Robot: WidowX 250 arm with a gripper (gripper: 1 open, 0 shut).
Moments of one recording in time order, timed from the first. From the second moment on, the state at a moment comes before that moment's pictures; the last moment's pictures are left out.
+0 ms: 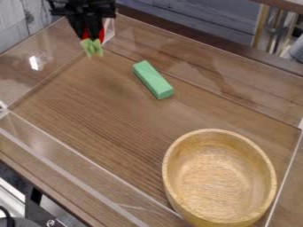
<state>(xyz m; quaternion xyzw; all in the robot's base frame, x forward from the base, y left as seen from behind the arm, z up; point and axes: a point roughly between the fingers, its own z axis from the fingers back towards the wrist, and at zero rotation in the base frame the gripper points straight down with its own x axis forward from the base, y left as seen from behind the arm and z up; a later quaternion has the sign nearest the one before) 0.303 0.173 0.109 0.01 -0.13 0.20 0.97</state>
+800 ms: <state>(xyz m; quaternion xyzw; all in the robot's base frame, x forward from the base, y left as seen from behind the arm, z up) 0.304 0.202 0.048 0.02 -0.10 0.16 0.98</state>
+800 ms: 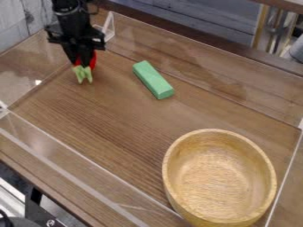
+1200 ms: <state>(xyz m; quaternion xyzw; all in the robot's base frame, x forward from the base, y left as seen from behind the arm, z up) 0.309 0.211 0.043 0.03 -0.10 0.19 0.98</state>
